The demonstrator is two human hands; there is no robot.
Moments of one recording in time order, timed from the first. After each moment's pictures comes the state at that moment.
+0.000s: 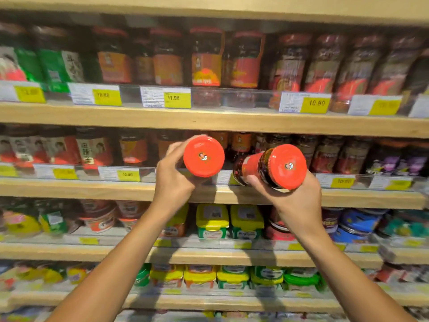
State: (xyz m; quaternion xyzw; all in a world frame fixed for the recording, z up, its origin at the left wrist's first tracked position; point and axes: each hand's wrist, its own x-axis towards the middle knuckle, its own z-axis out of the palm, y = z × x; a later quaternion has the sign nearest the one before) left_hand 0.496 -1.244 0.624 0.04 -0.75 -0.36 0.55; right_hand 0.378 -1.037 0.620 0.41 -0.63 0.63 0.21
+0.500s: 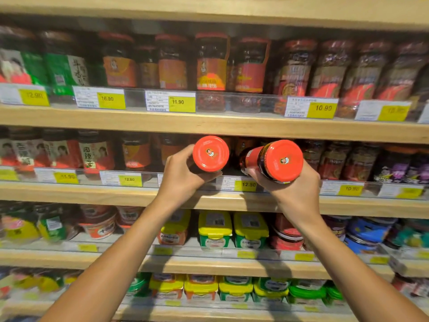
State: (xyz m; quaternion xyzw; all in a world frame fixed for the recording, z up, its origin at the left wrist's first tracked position) left_hand 0.480 -1.258 0.635 0.06 -0.80 -0.33 0.50; right_hand 0.358 -1.061 0.631 0.42 -0.61 0.63 0.23
